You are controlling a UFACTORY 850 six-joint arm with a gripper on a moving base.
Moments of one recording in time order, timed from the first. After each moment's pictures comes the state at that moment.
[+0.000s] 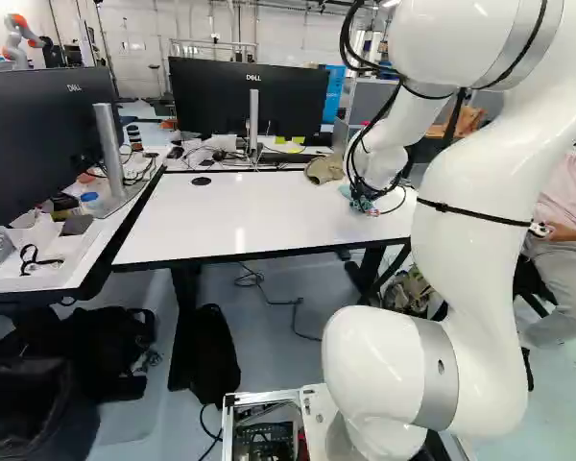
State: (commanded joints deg) arm -20.0 -17.3 -50.0 0.0 10.3 0.0
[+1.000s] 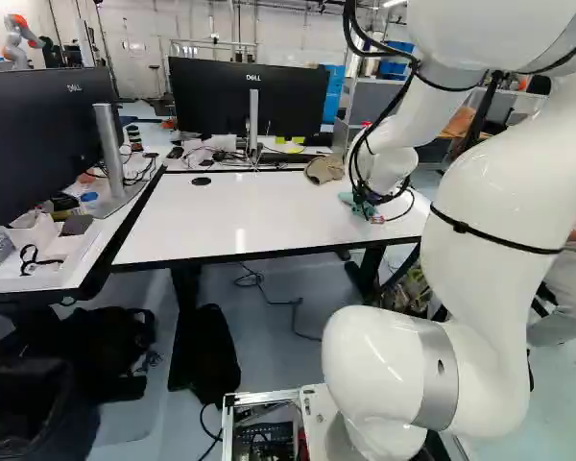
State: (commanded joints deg) arm -19.5 -7.8 -41.7 0.0 10.3 0.0
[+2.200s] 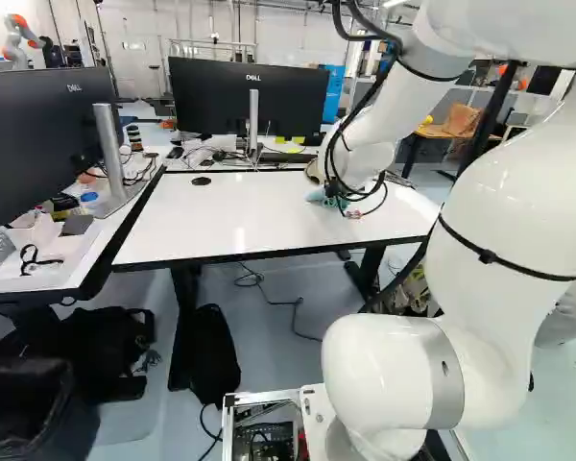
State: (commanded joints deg) arm -8.3 -0.9 -36.6 0.0 10.3 0.0
